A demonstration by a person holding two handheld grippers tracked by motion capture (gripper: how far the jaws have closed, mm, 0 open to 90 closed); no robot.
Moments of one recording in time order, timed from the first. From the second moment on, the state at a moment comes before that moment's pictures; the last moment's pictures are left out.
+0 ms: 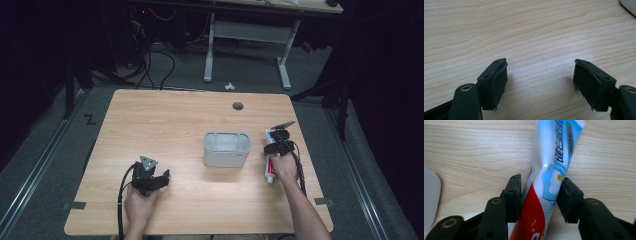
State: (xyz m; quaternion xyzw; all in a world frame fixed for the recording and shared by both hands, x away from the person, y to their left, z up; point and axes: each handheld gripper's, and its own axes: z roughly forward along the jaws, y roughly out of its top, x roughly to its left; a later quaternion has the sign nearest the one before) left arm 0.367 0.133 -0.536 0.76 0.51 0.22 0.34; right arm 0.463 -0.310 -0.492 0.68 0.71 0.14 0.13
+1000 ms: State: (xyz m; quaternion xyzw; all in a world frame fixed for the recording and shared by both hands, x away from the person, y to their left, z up) left arm 0.367 0.133 -0.536 0.76 0.51 0.22 0.34; right arm 0.442 -0.312 -0.461 0.63 0.74 0.19 0.14
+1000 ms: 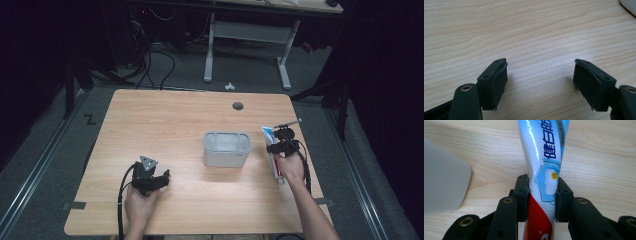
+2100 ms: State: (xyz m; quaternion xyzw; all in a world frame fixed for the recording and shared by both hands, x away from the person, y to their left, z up) left arm 0.367 0.132 -0.536 0.76 0.51 0.22 0.34; right arm 0.406 -0.302 -0.427 0.56 0.76 0.28 0.16
